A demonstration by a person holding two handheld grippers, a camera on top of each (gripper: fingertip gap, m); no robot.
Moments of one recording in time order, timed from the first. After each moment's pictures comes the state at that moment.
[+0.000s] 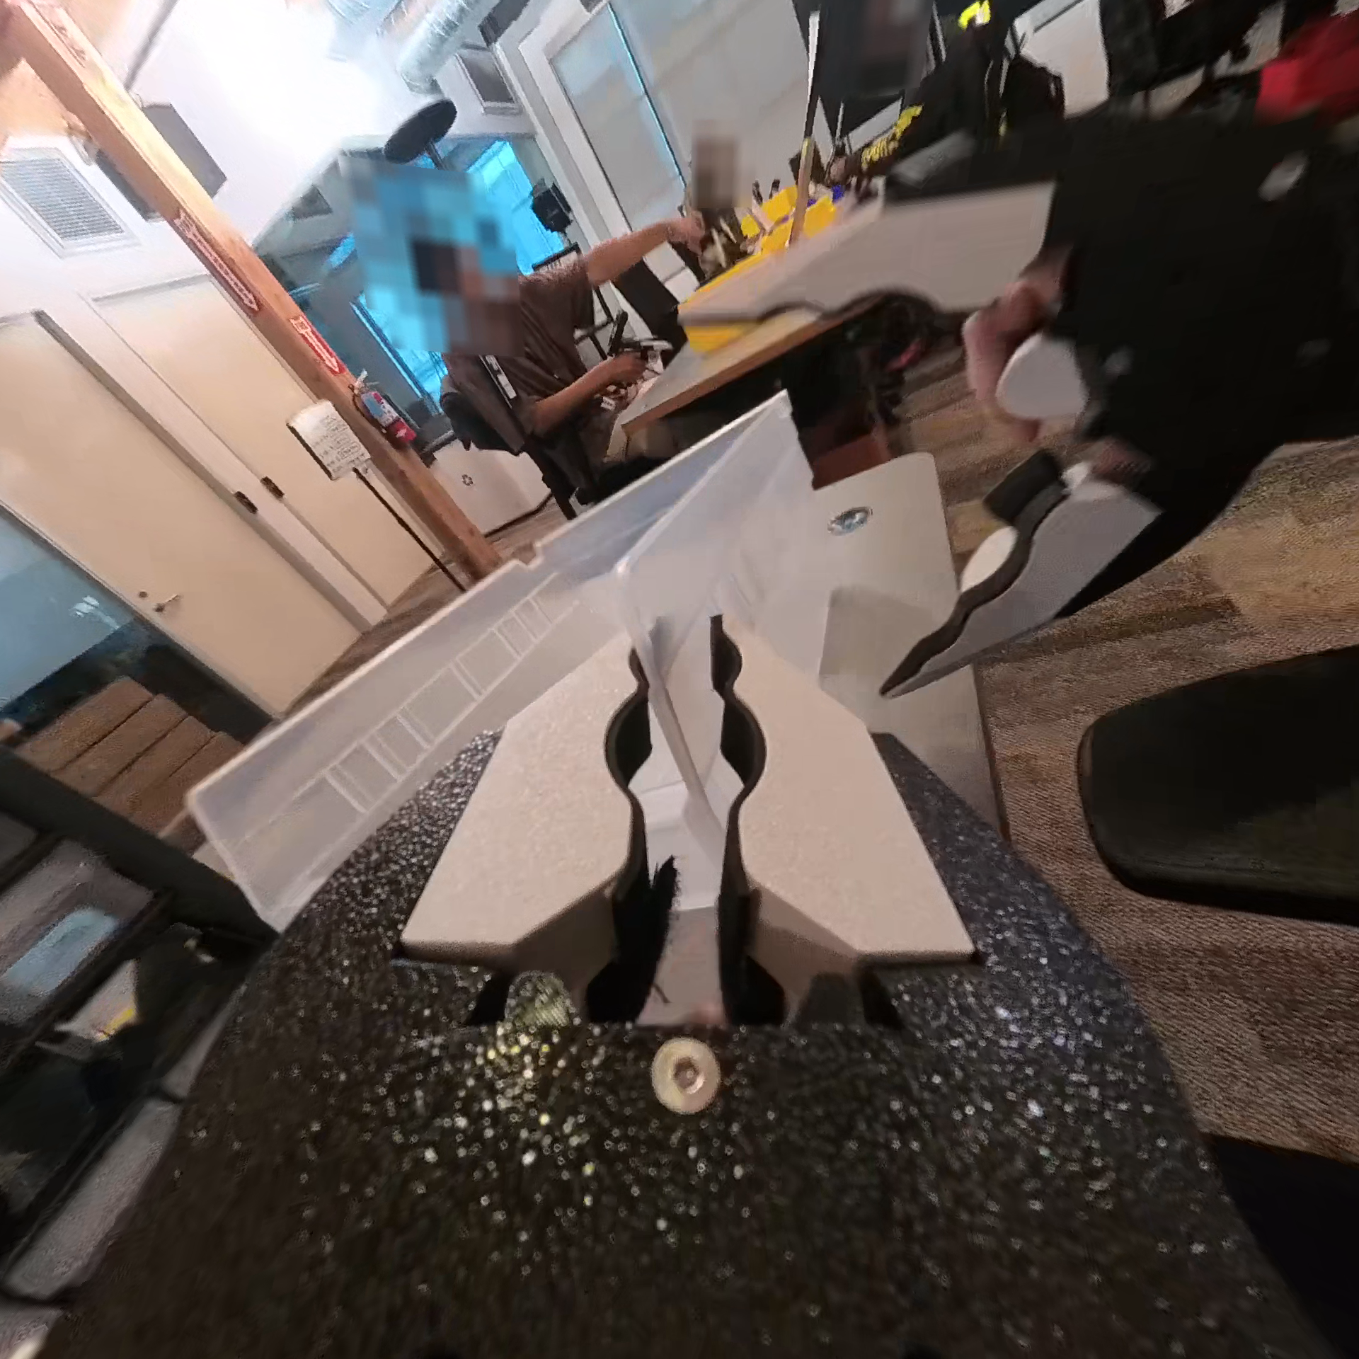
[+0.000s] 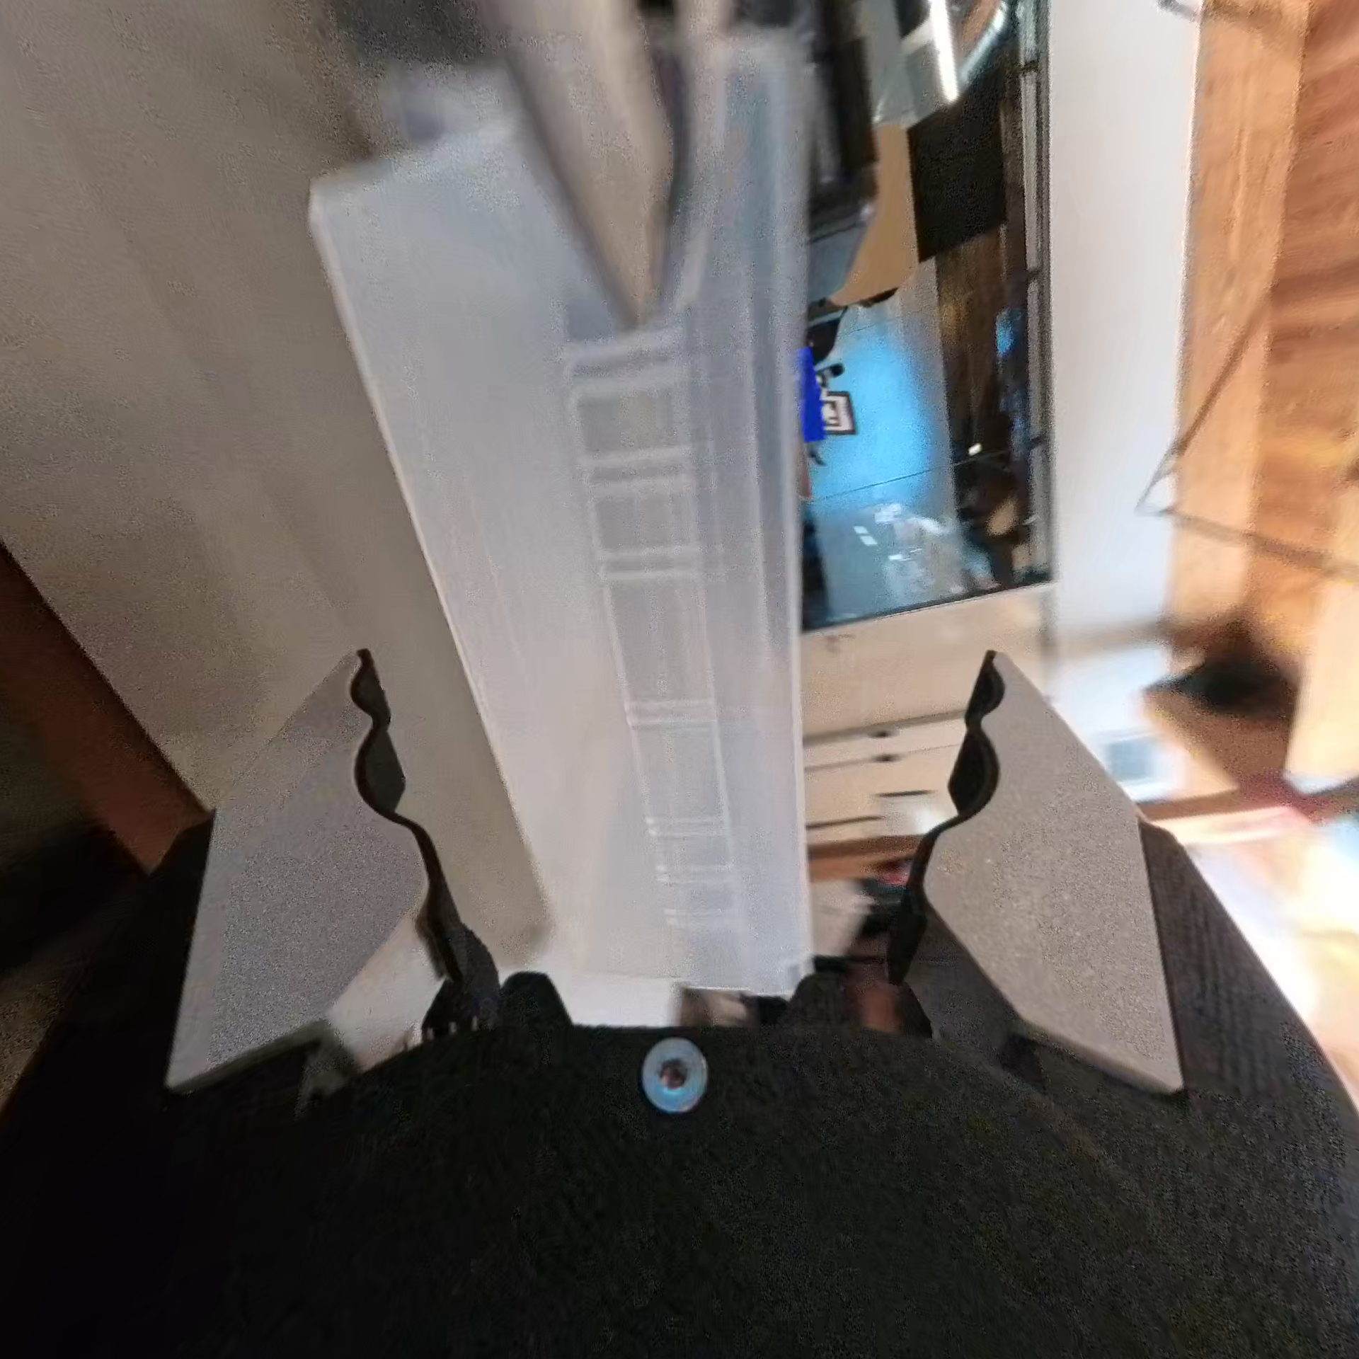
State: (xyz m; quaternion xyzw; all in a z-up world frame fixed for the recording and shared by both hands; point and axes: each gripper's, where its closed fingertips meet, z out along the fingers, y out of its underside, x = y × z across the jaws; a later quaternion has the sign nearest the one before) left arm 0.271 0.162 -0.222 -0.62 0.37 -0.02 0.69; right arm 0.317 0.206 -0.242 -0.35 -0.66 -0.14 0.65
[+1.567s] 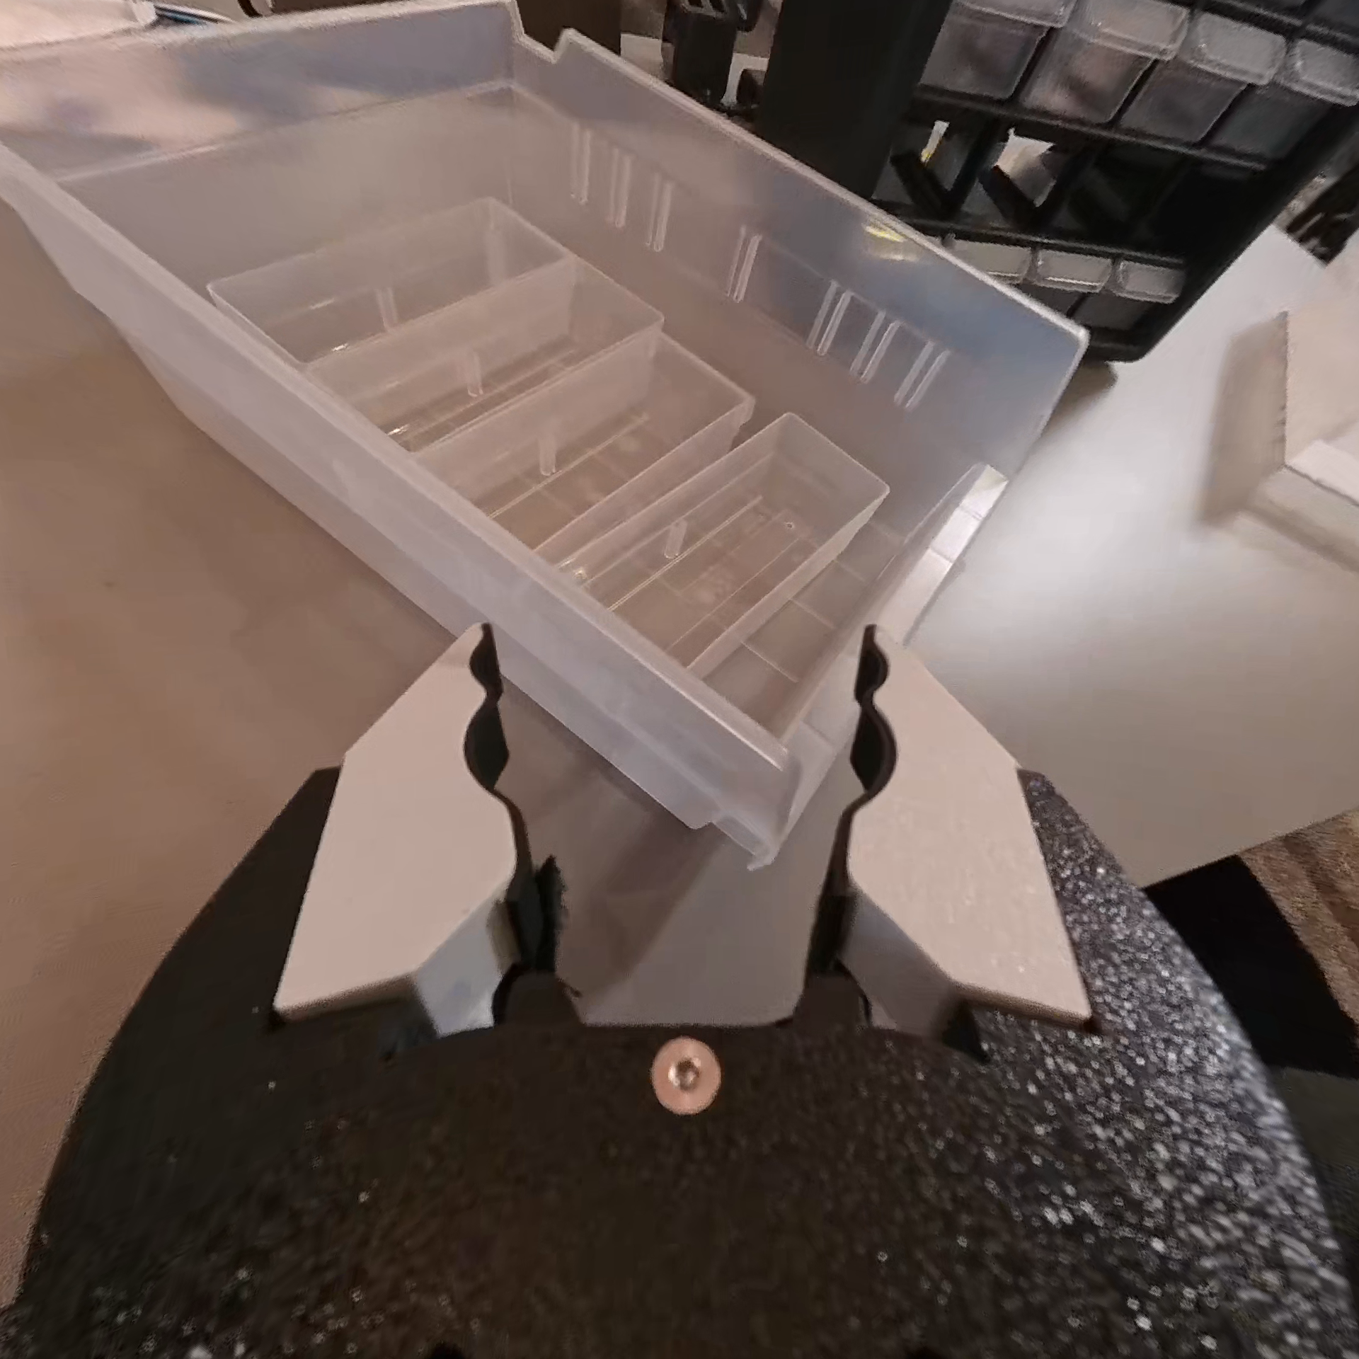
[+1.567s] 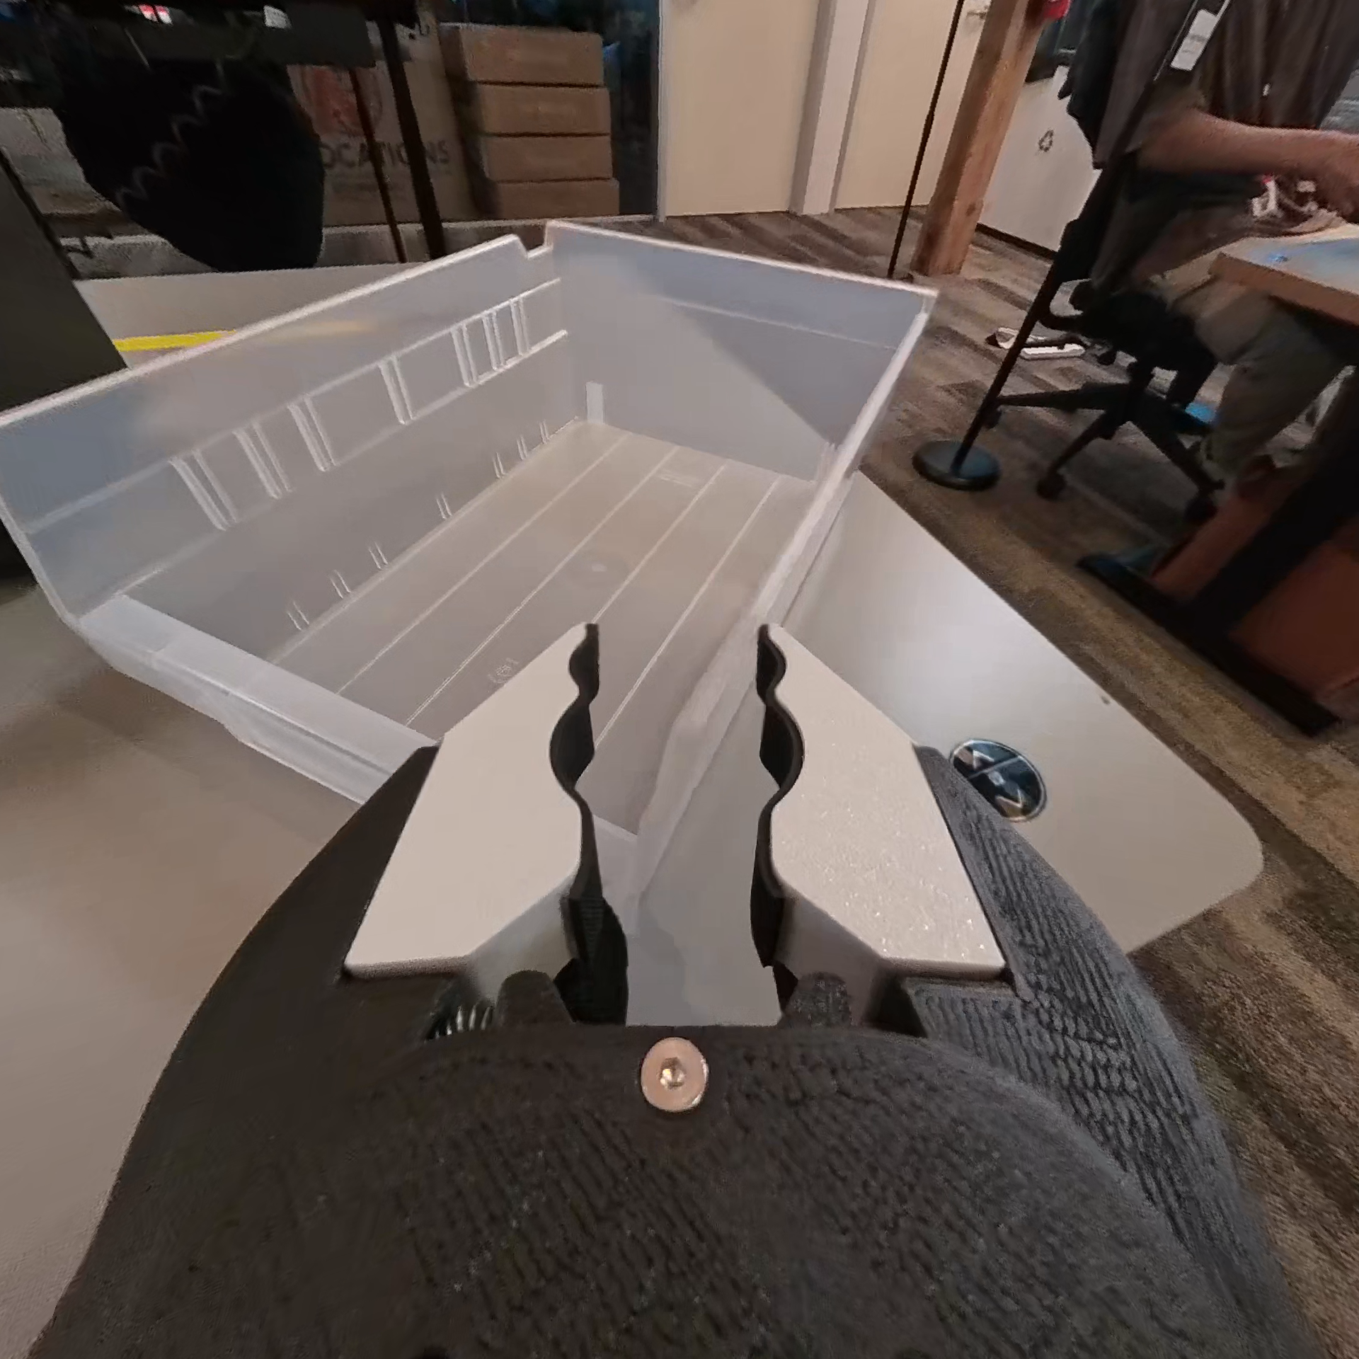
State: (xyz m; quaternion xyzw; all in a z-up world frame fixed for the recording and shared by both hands) left arm -0.114 -0.098 -0.285 -0.83 -0.23 0.03 0.51; right arm 0.363 0.316 -0.278 -0.79 -0.14 0.08 0.59
